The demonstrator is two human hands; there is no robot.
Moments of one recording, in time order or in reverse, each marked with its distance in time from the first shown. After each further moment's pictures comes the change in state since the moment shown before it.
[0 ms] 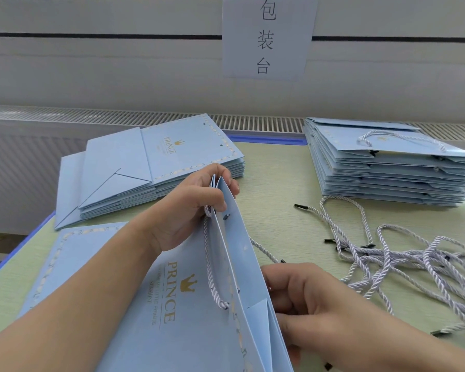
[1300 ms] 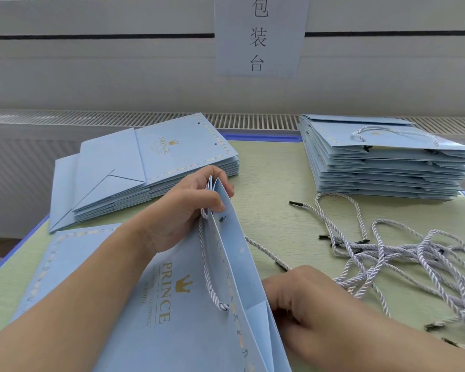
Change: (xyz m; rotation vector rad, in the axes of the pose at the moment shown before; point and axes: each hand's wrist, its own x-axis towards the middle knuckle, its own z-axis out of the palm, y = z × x) left_hand 0.002 -0.003 0.000 0.008 -0.031 -0.010; right_hand -0.001 0.002 -0.002 -0.792 0.104 -0.127
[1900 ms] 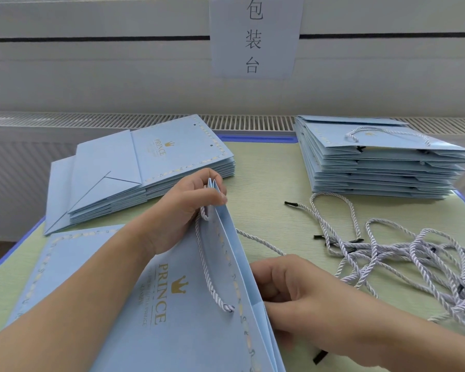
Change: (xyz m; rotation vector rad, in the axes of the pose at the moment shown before) left_hand 0.004 -0.002 0.006 0.030 0.054 0.028; right_hand 0.002 0.001 -0.001 0.740 -0.031 0.165
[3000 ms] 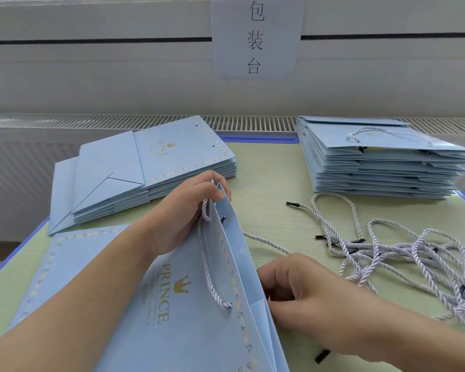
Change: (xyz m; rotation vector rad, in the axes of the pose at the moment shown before) left_hand -0.001 0.002 0.003 -0.005 0.056 -0.085; right_hand 0.000 0.000 0.003 -0.209 0.073 0.031
